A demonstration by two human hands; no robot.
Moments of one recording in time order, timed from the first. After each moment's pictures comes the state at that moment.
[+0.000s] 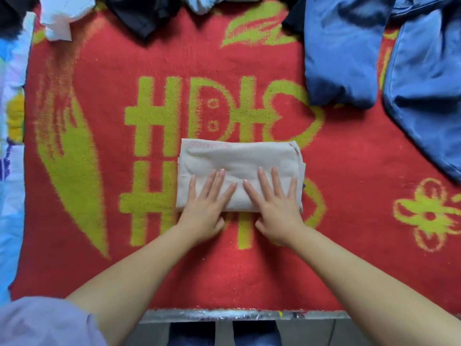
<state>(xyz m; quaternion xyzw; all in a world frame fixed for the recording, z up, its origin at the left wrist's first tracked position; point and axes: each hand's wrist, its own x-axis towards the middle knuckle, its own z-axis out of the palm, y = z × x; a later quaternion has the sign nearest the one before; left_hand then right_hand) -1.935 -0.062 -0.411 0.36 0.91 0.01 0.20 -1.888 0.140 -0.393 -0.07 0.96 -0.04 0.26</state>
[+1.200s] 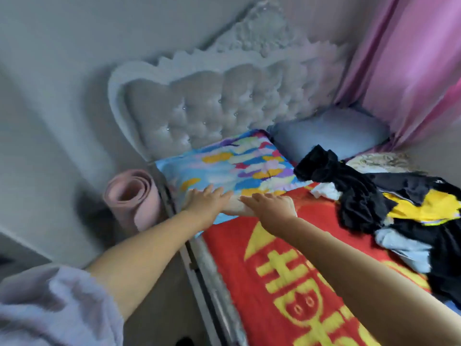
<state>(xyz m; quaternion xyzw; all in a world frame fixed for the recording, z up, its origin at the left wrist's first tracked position) -1.748 -0.300 -0.003 -0.20 0.98 -0.06 0.09 -1.881 -0.159 0.015 -0.57 0.81 0.09 0.06</state>
